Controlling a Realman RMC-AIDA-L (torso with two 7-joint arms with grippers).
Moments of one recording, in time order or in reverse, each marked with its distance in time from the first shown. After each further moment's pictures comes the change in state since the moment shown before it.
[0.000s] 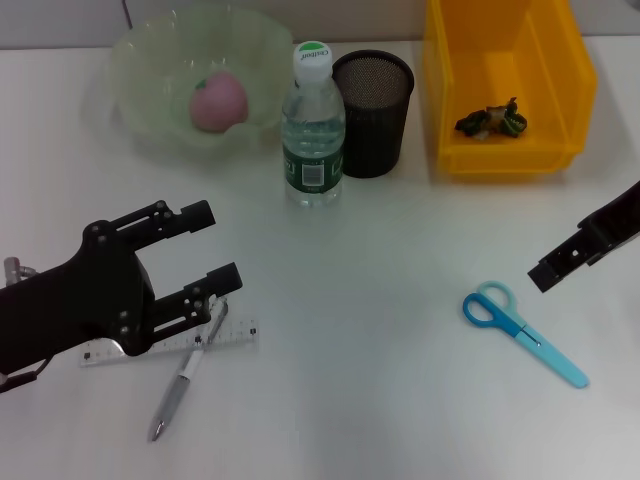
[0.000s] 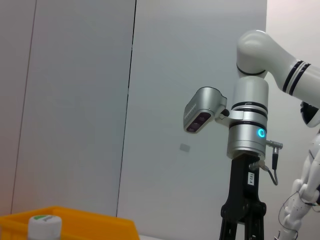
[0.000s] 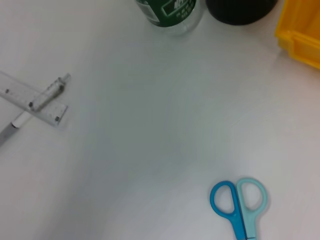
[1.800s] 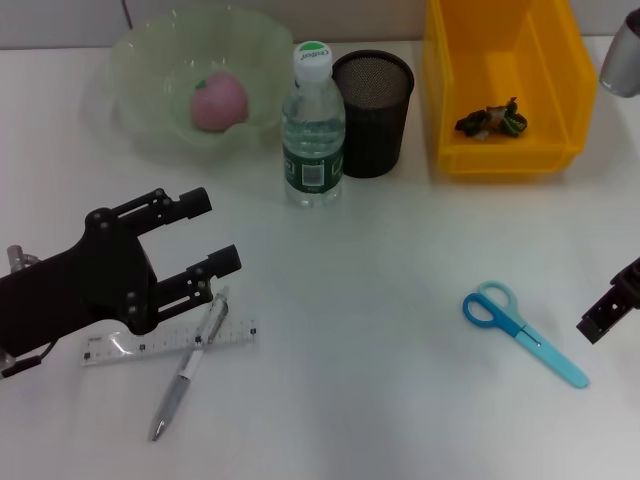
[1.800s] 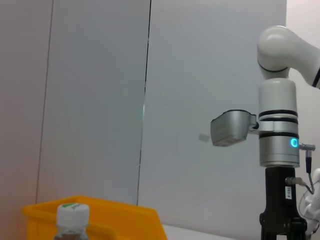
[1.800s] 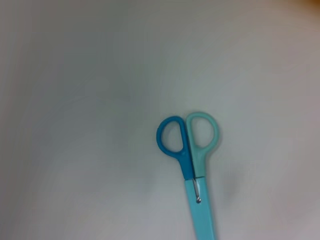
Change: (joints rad) left arm -0.023 0.003 -0.008 -0.028 0.000 -0.065 0.028; right arm -0.052 0.011 -0.133 0.036 -0.151 0.031 -0.023
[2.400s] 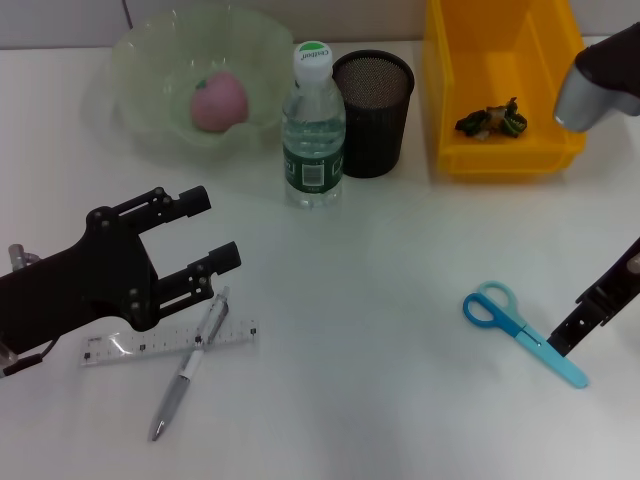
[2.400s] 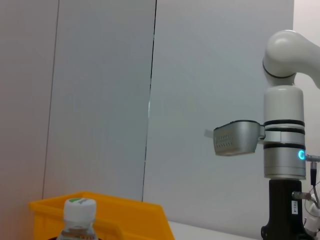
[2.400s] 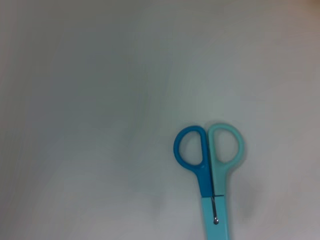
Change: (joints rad) left arm 0.000 -0.002 0.000 0.000 0.000 -0.020 0.000; right arm -0.033 0.006 -0.136 0.043 0.056 0.114 0.006
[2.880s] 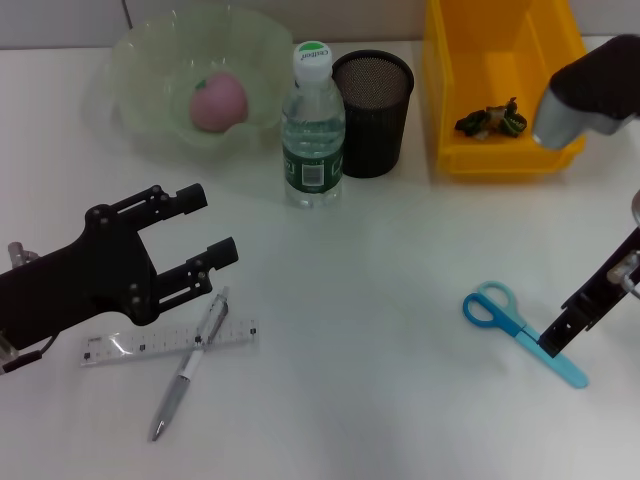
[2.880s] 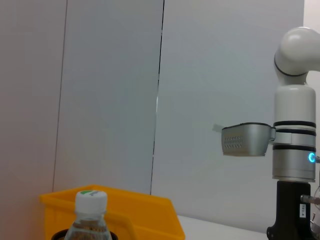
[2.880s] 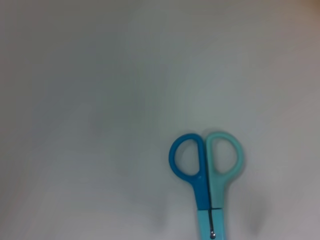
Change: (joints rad) left arm -0.001 0.000 0.000 0.000 0.000 -0.030 0.000; right arm -0.023 0.003 -0.097 0.009 0.002 0.079 0.030
